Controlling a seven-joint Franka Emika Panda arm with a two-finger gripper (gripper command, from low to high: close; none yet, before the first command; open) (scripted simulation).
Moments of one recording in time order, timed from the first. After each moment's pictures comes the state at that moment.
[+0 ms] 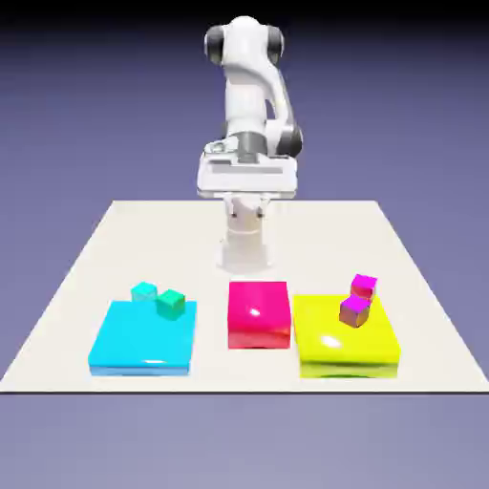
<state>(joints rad) 0.02 -0.58 -0.04 -2.81 -0.04 3.03 0.69</state>
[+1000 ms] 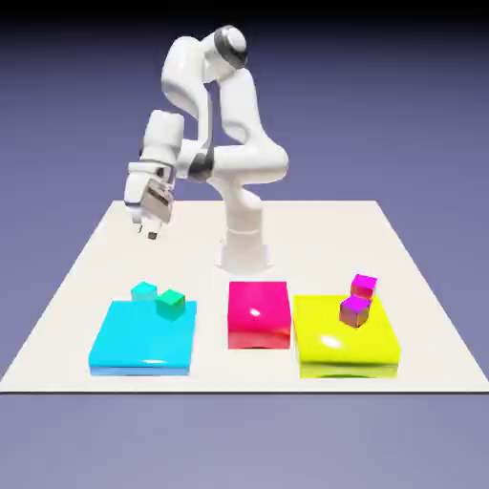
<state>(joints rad) 0.15 -0.70 -1.05 -2.85 -1.10 2.85 -0.62</state>
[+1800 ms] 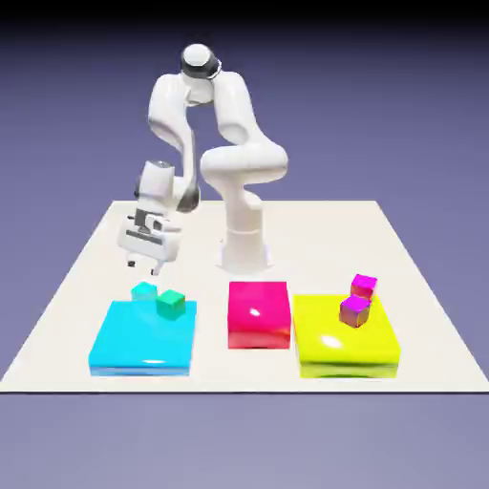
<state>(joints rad) 0.26 -0.80 -1.84 -2.88 -1.93 2.70 -1.65</state>
